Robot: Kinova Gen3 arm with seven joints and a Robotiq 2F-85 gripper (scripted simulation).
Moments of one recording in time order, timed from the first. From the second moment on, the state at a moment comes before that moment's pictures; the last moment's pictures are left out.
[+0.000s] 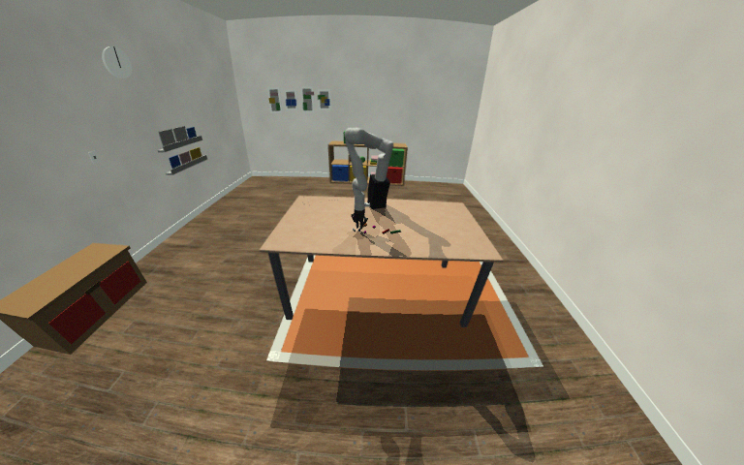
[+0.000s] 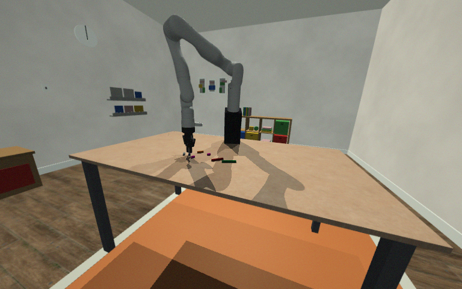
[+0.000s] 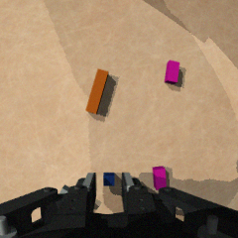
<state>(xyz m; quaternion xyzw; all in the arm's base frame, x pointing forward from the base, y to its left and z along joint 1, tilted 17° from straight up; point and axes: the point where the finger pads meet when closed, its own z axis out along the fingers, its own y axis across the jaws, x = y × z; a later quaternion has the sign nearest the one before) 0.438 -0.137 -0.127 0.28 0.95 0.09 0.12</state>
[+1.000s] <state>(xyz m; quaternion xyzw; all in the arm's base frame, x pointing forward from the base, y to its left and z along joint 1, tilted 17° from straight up) 0.440 -0.138 -0.130 0.28 0.95 0.08 0.12</state>
